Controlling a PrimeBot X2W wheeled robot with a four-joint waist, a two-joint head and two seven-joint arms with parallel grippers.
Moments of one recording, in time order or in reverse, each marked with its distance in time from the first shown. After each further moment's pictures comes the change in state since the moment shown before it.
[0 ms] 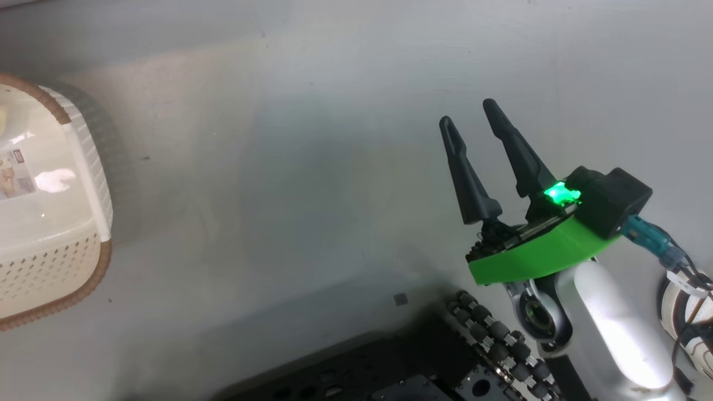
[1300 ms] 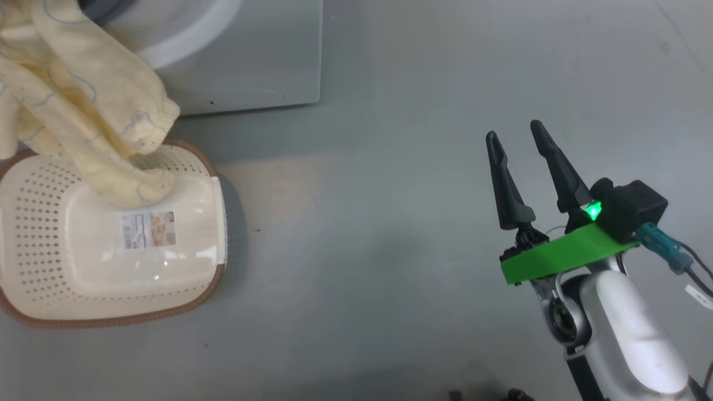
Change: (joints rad) left arm 0.656 -0.184 0.139 -0.160 -0.100 0.000 -0.009; right arm 0.037 0.000 -0.137 0.120 -0.112 0.000 0.000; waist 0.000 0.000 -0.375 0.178
